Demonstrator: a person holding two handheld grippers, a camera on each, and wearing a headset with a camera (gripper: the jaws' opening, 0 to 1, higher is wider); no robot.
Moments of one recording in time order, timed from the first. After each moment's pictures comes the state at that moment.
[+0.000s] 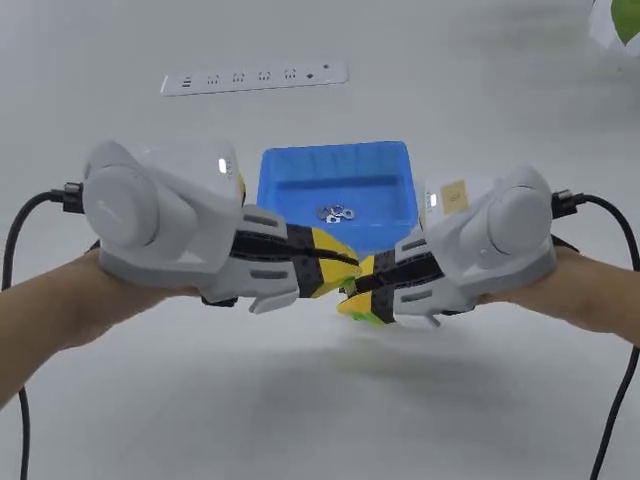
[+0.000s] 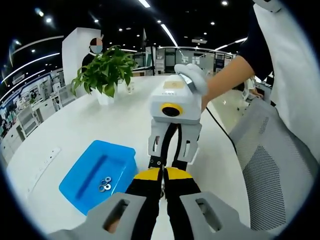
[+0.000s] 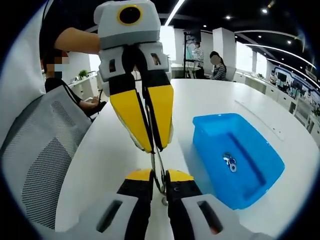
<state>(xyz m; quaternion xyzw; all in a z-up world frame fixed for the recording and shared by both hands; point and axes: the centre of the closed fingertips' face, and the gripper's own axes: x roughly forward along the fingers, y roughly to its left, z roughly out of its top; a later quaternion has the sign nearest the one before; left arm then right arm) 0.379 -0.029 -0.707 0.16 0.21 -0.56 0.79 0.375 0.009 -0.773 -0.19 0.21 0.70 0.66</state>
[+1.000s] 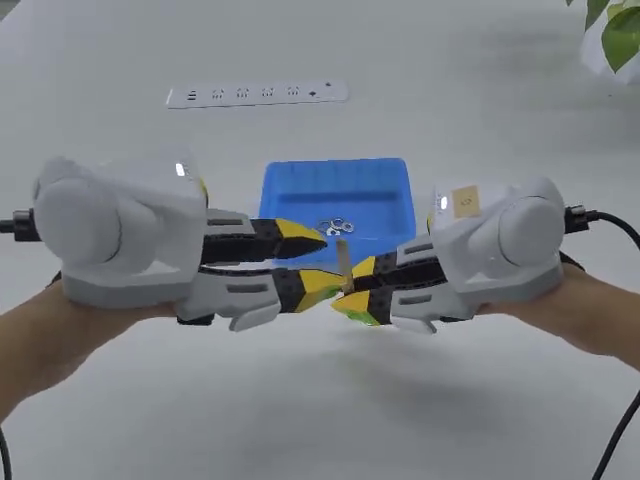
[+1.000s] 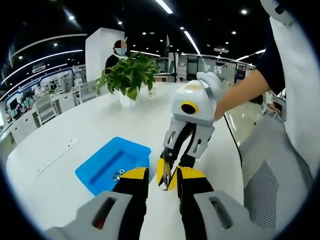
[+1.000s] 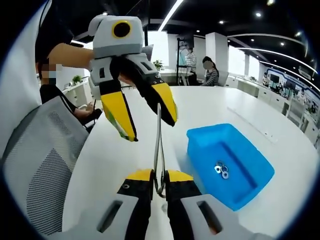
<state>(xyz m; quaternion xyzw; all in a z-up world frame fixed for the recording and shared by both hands) 0.376 0.009 -0.683 0.12 0.20 -0.47 0.85 0.376 0.013 -0.746 -0.17 0.19 0.68 0.69</state>
